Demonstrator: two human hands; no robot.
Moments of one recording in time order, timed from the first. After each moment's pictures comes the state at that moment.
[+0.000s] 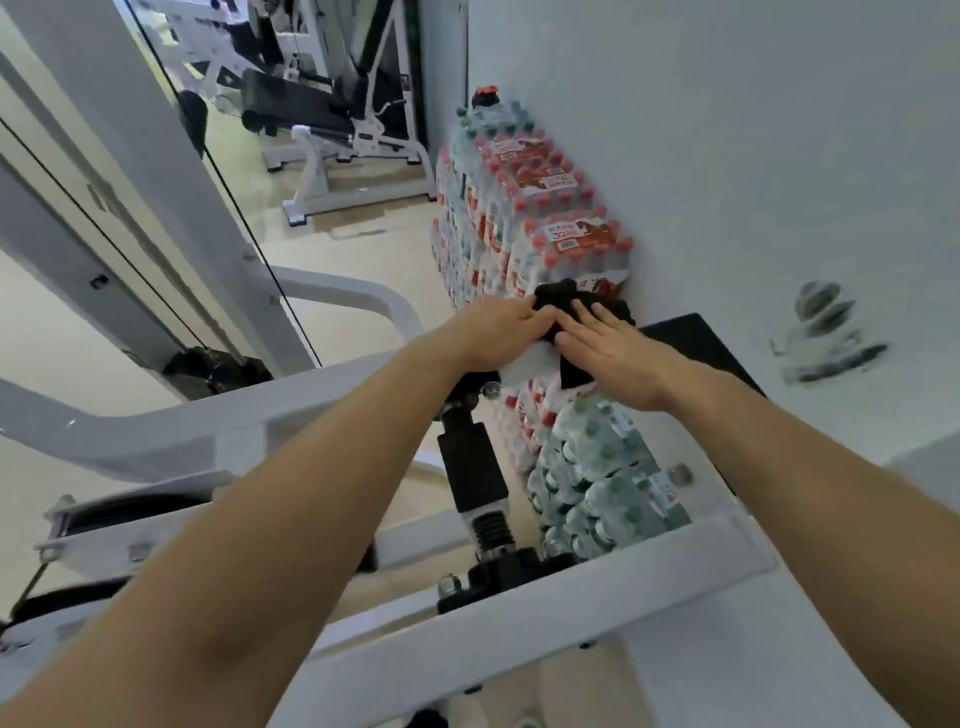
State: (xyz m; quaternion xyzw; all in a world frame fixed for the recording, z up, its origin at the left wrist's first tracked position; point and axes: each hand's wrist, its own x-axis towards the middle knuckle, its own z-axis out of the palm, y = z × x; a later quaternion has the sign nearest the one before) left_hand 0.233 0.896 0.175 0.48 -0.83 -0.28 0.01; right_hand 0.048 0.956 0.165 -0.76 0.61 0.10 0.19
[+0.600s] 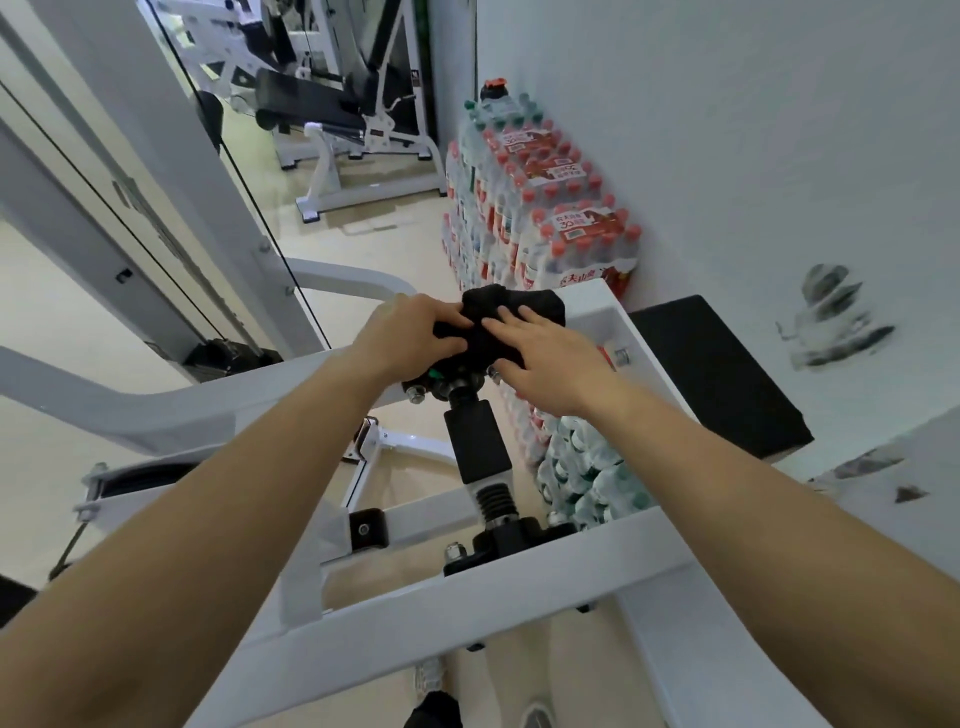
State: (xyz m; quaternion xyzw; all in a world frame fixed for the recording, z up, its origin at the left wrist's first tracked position) left_hand 0.319 0.911 0.154 0.53 -0.83 -0.16 0.10; right_hand 0.120 0.971 0.151 -0.78 0.60 -0.04 0.17
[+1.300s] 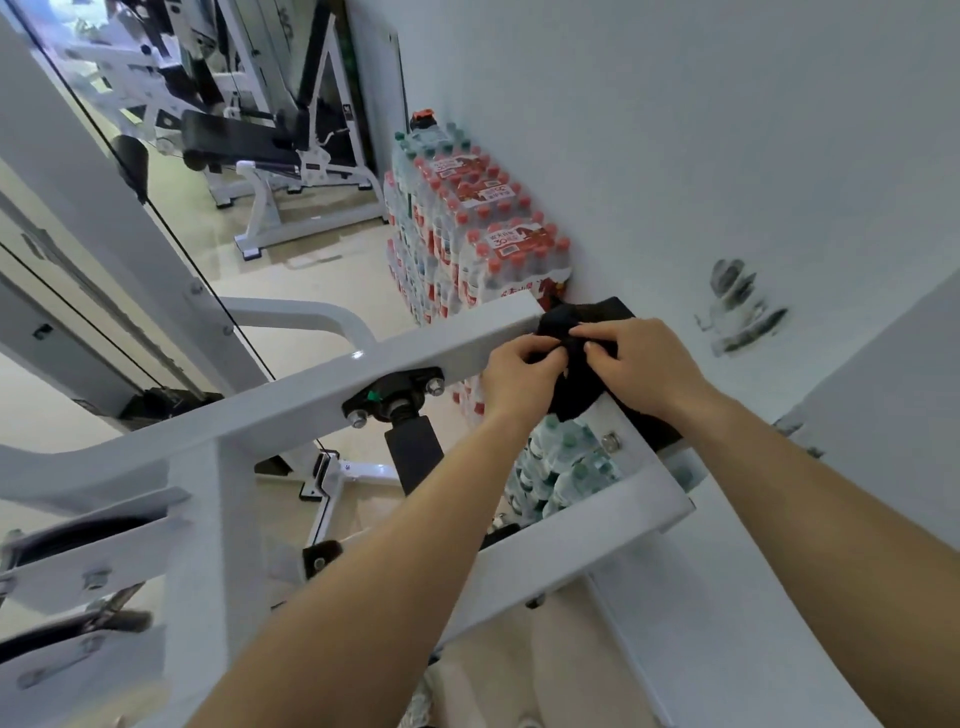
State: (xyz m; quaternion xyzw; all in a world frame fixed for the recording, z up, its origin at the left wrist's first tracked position) left_hand 0.140 0.993 0.133 0.53 -0.53 -0.54 0.38; right_hand -0.004 1.034 0.177 -0.66 0.71 -0.20 0.11
